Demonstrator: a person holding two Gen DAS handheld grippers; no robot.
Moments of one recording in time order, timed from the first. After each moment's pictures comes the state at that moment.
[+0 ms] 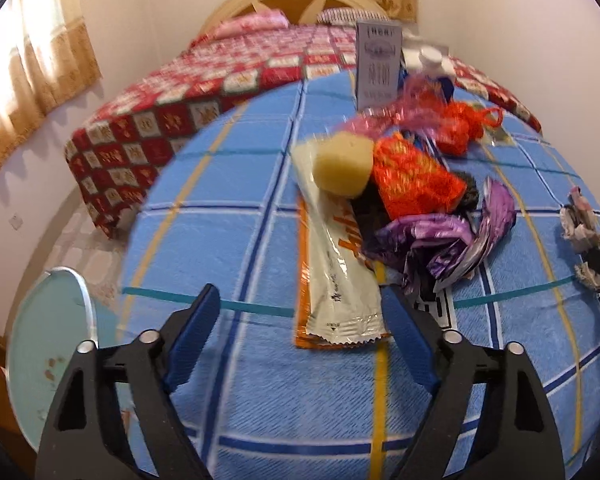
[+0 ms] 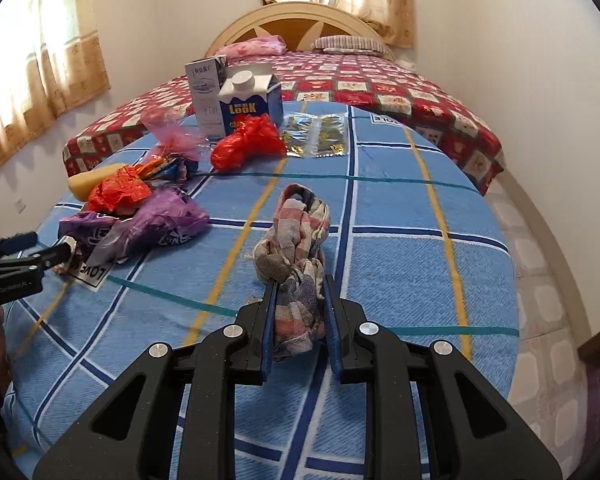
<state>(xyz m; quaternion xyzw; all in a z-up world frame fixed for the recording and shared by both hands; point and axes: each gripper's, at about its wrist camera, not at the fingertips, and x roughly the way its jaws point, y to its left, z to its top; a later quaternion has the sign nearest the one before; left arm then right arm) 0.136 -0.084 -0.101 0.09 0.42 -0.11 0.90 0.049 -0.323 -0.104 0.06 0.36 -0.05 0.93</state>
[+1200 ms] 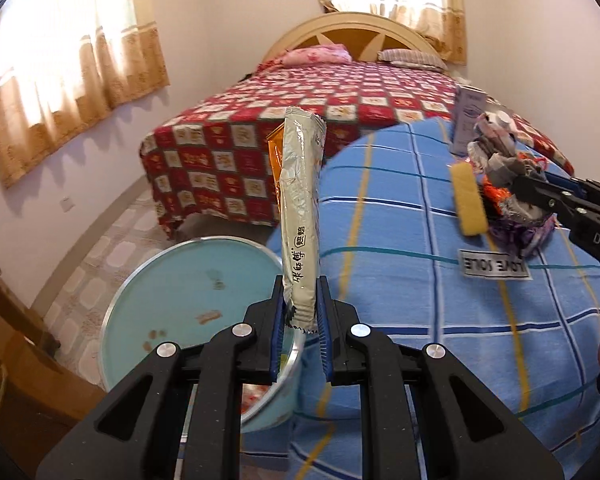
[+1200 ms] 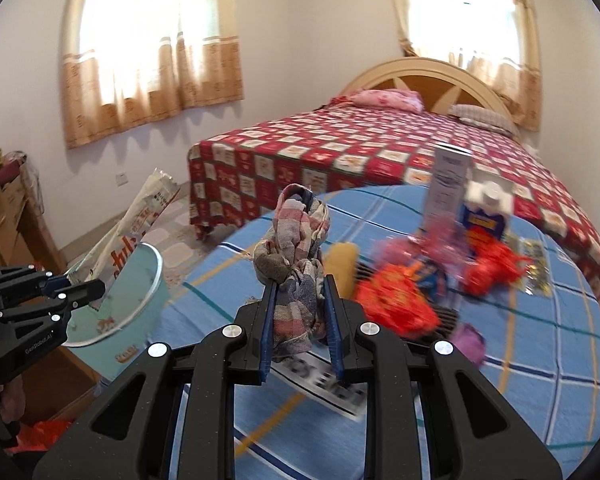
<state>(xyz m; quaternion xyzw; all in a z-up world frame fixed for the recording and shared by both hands) 0.071 0.068 -0.050 0.07 0.34 -0.02 0.94 0.106 -0.131 -0.043 -0.02 0.27 0.16 0.95</state>
